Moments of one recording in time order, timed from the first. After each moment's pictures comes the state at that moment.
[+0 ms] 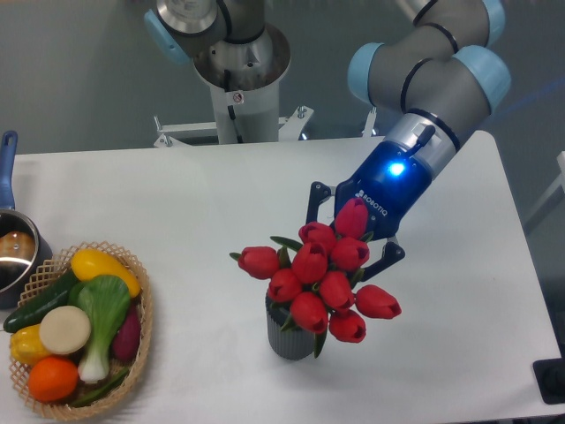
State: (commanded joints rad) arm 2.70 -1.93 -1.56 -0.83 0.31 0.97
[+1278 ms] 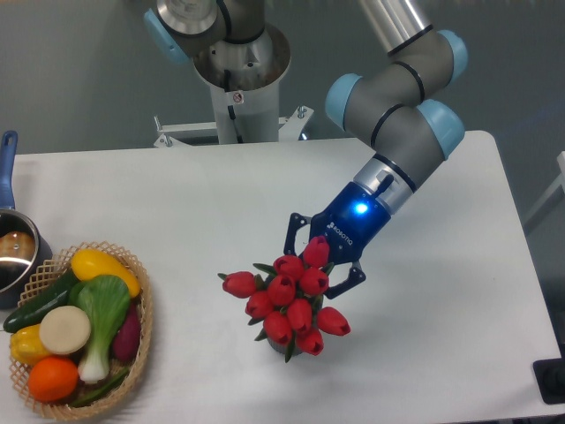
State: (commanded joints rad) arm 2.70 -1.96 -1.74 -0.83 0.40 1.13
